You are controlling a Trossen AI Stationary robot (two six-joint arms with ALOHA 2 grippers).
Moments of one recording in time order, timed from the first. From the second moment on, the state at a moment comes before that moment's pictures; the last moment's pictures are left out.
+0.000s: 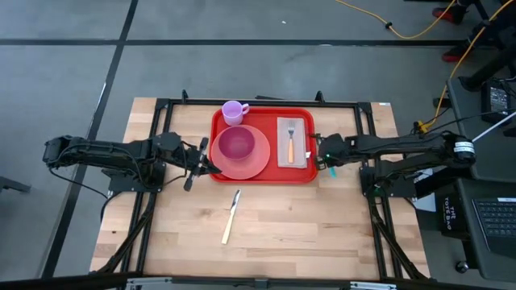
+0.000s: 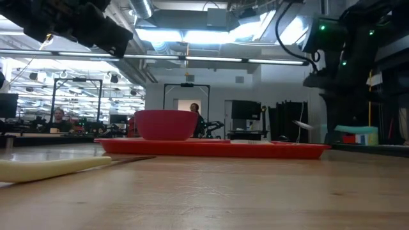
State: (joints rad) left arm 0.11 0.74 0.37 0.14 0.31 0.09; right arm -0.17 1.14 0.61 -0.77 0.23 1.05
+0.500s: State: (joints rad) left arm 0.11 0.74 0.37 0.14 0.31 0.07; right arm -0.13 1.12 0.61 -0.68 0.24 0.59
